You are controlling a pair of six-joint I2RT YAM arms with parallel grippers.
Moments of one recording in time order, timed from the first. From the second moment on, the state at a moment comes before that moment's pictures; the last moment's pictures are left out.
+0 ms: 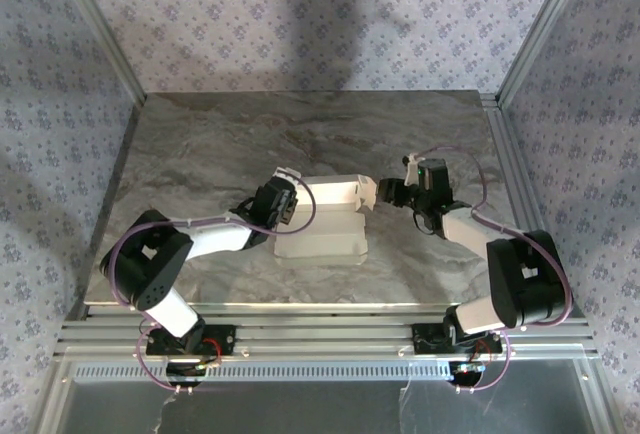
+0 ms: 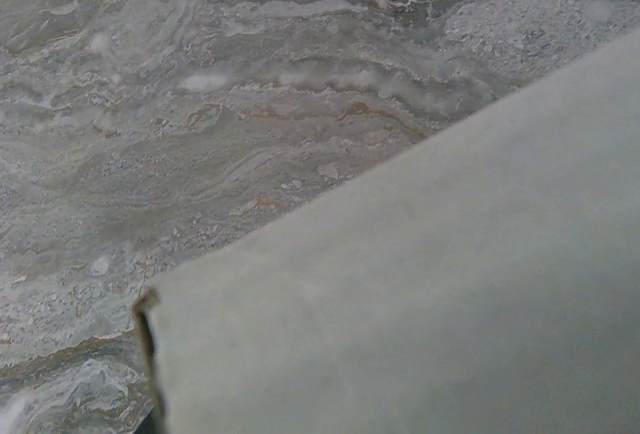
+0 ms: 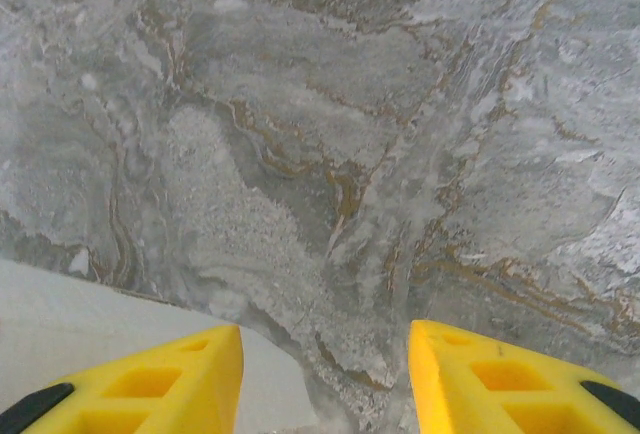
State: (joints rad) left arm -0.71 1.60 0.73 0.16 -0.45 -0.04; right arm 0.25 1.43 0.63 0.17 -0.27 0.32
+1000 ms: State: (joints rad) left arm -0.71 1.65 0.78 0.15 -0.45 -0.02; right arm 0.37 1.46 0.68 0.10 -0.28 0.08
